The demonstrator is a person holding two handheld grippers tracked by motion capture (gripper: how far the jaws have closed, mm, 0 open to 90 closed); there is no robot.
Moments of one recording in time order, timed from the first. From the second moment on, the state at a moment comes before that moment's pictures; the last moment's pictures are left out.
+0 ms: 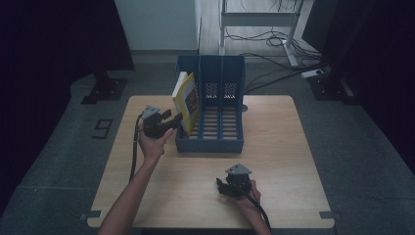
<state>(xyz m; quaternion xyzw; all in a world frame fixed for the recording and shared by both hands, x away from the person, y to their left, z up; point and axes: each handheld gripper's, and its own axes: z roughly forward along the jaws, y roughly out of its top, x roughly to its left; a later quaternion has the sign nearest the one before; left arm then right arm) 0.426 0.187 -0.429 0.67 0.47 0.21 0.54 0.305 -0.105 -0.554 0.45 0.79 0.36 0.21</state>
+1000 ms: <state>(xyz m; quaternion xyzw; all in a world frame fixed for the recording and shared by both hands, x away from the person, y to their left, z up) 0.346 0.222 -0.486 0.73 0.44 0.14 0.50 0.305 -0.105 -0.554 0.46 0.79 0.36 0.20</state>
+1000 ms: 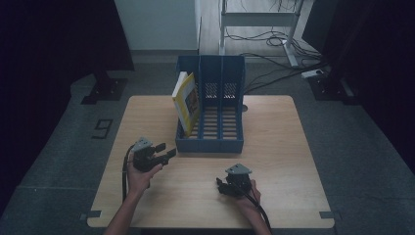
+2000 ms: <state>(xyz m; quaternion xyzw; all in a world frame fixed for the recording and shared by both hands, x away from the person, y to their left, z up) 0.325 0.231 -0.529 0.76 0.45 0.07 0.47 0.309 -0.105 -0.554 0.46 0.79 0.36 0.20</state>
